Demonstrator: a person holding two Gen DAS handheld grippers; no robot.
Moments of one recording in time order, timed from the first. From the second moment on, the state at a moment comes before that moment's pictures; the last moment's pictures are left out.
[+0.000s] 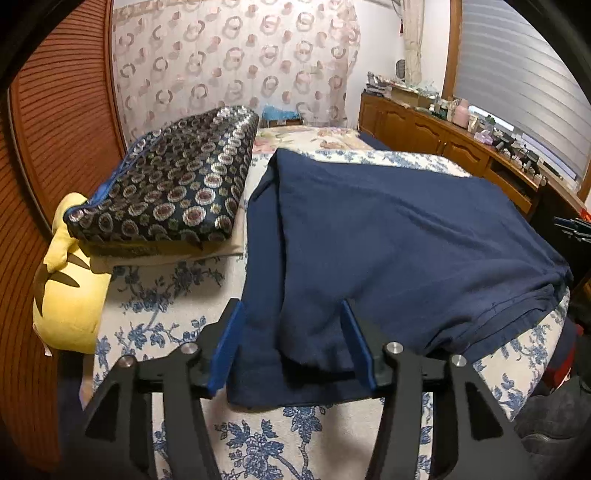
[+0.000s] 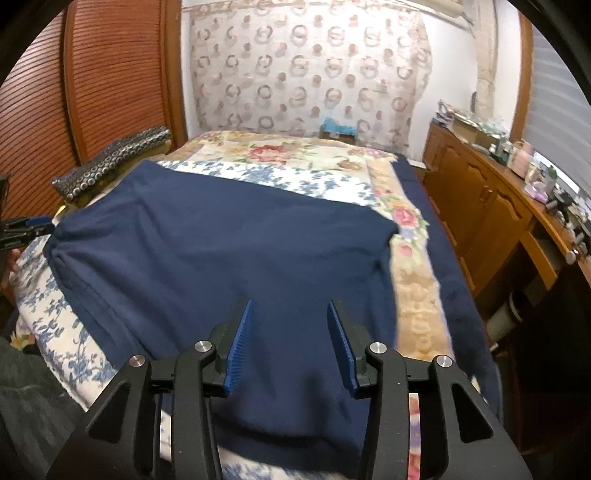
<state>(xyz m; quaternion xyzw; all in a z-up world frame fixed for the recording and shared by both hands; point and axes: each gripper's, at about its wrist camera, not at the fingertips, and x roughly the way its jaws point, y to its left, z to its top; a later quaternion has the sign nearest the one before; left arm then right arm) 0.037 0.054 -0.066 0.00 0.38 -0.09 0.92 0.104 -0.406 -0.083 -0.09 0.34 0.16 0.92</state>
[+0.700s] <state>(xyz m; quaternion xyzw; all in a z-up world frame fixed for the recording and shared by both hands) 0.045 0.069 -0.093 -0.01 0.42 -0.07 0.90 0.140 -0.368 -0.136 -0.09 0.38 0.19 0.90</state>
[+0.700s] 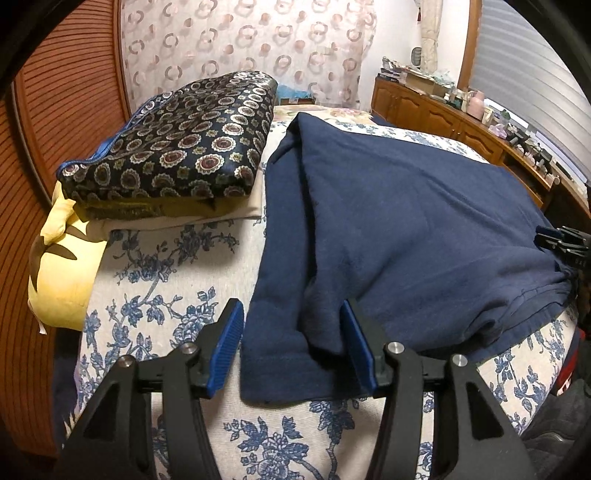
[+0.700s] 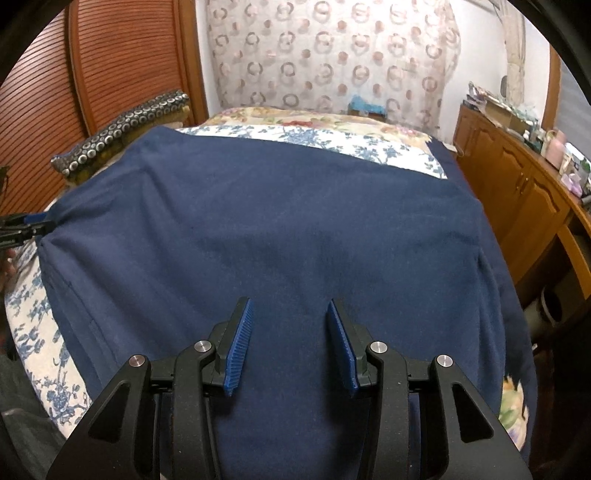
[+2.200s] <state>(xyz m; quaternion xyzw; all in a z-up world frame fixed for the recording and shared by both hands) 0.051 0.021 -0.011 -0.03 0.29 -0.17 0.94 0.140 -0.364 -0.140 -0.10 0.38 0.20 0.90</state>
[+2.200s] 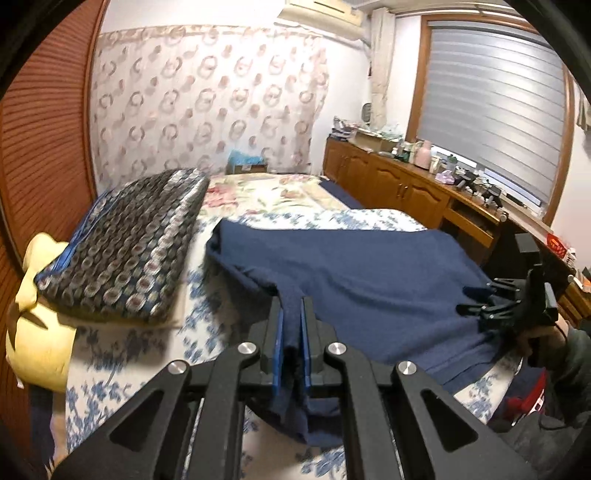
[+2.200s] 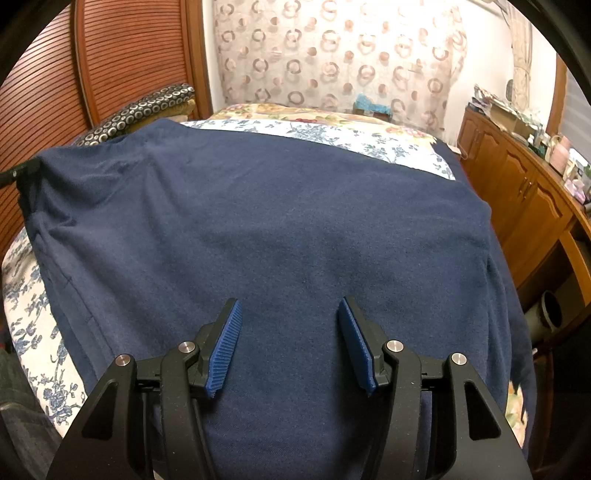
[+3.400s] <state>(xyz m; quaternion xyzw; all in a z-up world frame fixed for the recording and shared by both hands) 0.077 -0.161 0.098 0.03 0.22 -0.36 0.91 0.100 -0.423 -0.073 -0.08 0.30 0.11 0.94</state>
